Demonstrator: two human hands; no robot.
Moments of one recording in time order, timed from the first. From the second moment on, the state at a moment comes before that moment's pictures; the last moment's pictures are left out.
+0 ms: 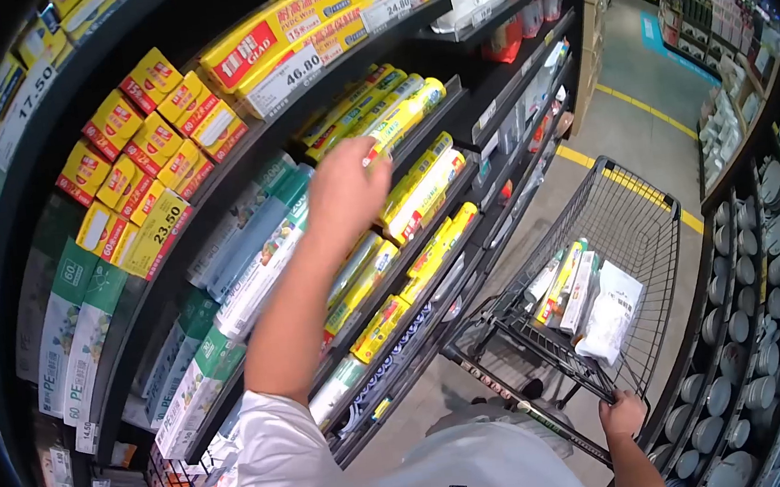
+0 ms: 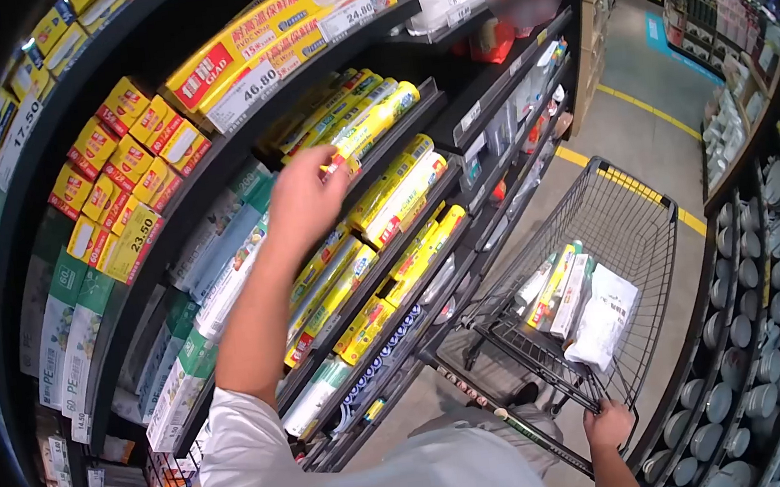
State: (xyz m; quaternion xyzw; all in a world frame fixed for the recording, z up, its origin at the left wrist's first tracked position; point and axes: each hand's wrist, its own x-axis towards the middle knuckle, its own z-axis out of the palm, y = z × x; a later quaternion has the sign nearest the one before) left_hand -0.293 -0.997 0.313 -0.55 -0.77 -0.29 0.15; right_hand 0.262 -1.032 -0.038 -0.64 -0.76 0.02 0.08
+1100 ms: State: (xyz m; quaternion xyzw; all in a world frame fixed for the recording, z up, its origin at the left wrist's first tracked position) left_hand -0.357 -0.967 0.346 -0.47 -0.83 -0.29 0.02; right_hand 0.262 -1.028 -0.032 -0.64 -0.77 0.03 0.06
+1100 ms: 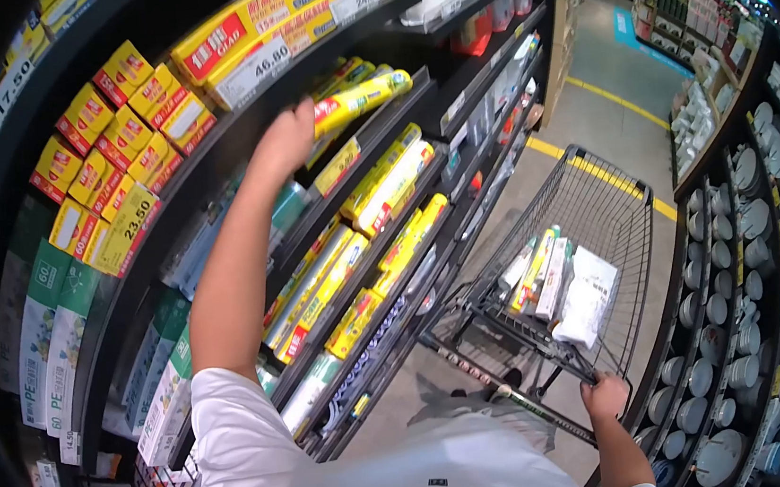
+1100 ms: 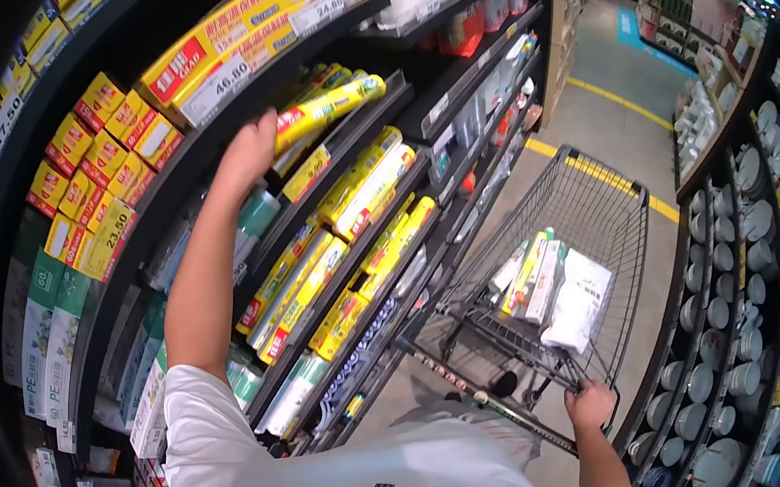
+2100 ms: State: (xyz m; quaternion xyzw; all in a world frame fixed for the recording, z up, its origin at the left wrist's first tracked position) left_hand -0.056 -0.879 -0.067 -0.47 -0.74 -0.16 -0.45; right_hand 0.262 -1.018 -0.034 -0.65 -0.76 0.04 0.08
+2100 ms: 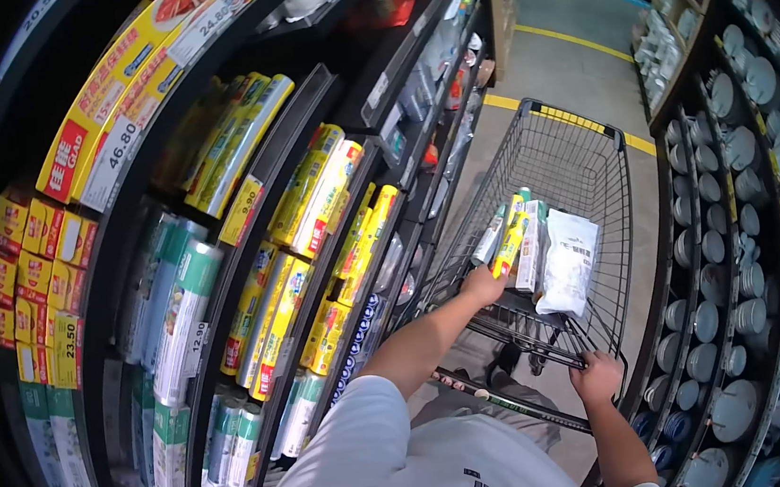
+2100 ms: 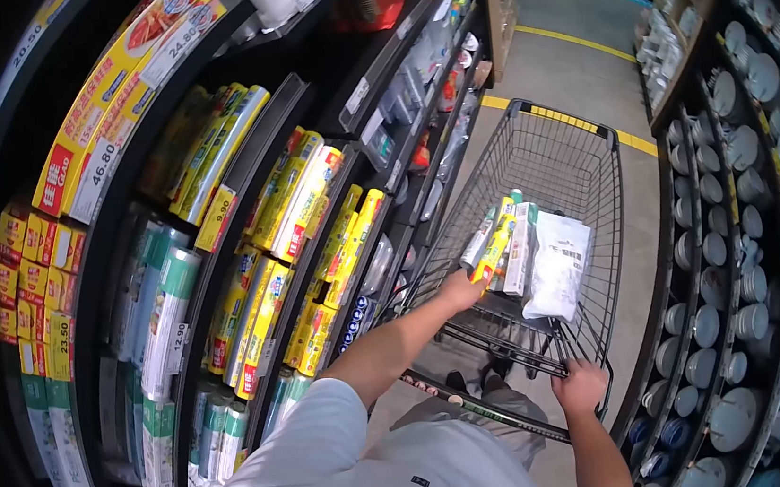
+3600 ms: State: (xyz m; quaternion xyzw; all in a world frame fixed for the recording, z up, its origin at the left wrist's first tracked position) left_hand -0.107 -0.847 0.003 -0.73 -0.66 -0.17 -0.02; right_hand 0.294 -0.789 -0.043 -0.66 -0.75 0.04 0.03
